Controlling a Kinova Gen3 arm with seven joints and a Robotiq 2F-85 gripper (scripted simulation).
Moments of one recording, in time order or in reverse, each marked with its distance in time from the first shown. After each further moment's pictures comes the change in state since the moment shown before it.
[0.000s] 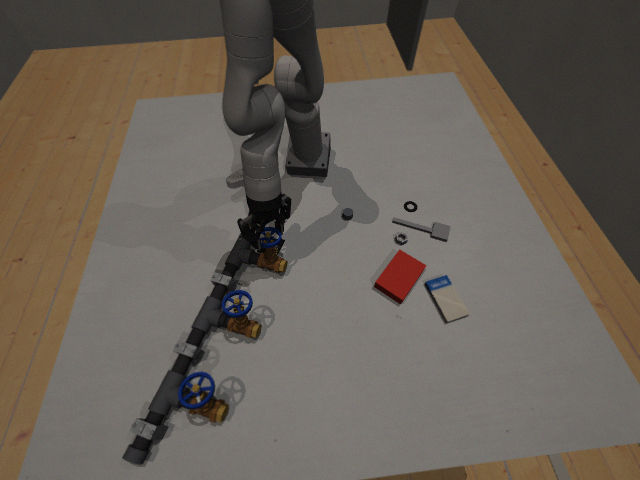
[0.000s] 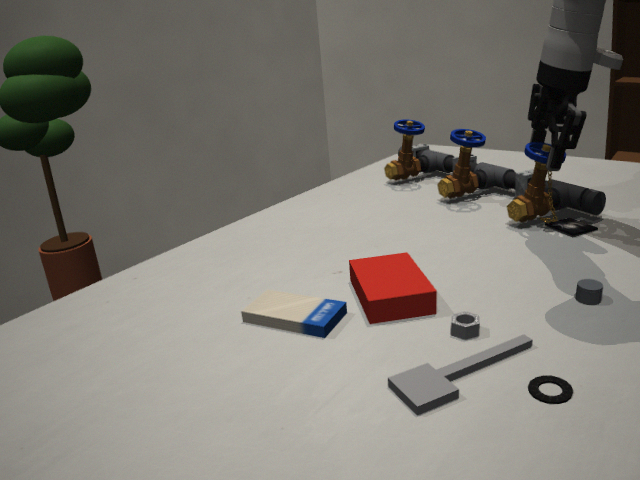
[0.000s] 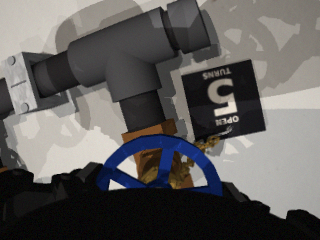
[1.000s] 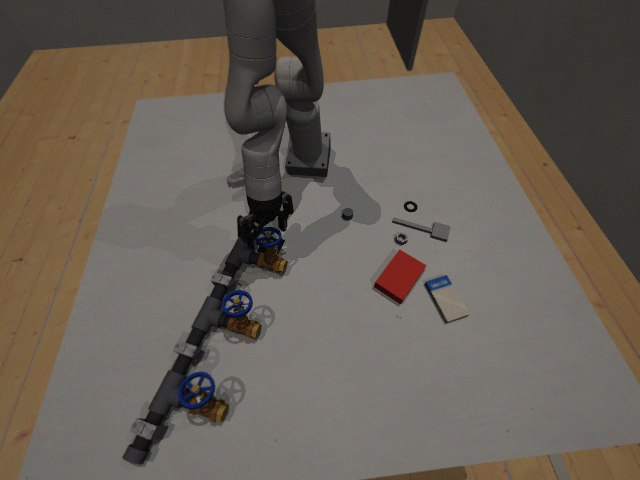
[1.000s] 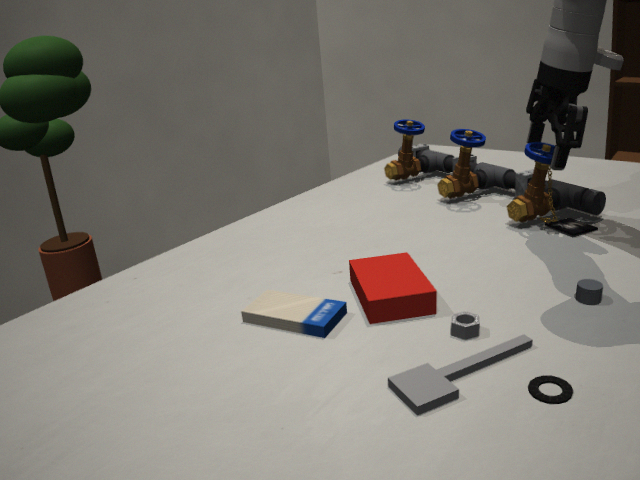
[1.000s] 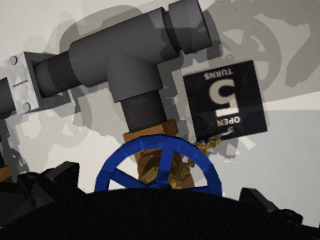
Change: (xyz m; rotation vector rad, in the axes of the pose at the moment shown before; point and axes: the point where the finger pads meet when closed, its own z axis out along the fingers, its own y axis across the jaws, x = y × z) arm 0.000 0.000 0.000 0.010 0.000 -0.004
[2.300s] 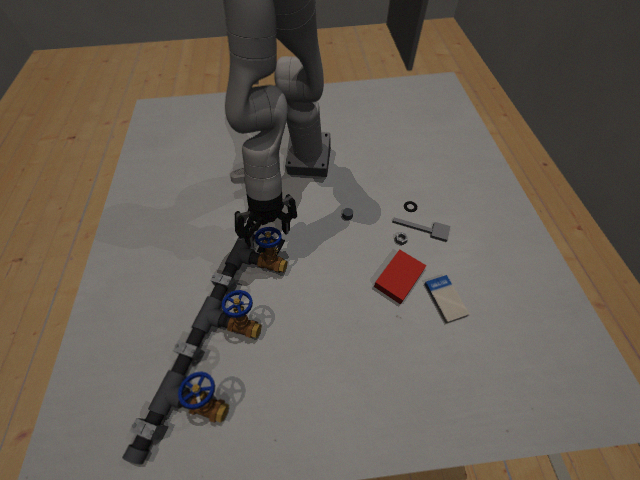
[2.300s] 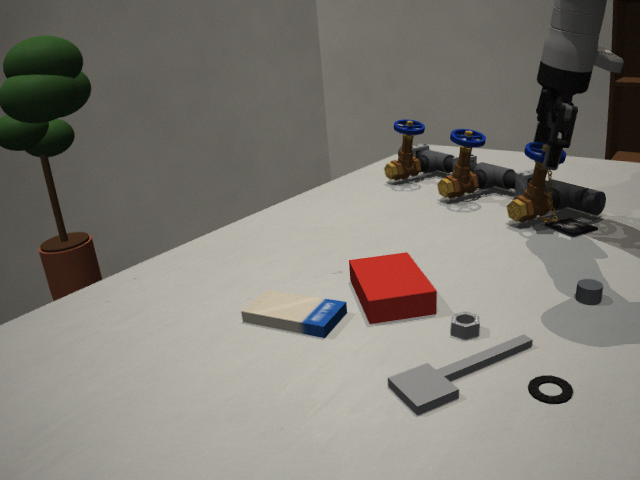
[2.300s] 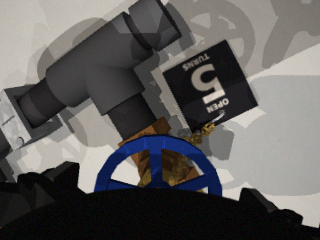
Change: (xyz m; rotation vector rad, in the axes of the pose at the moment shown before) arm 0.000 0.000 0.000 0.004 0.000 0.250
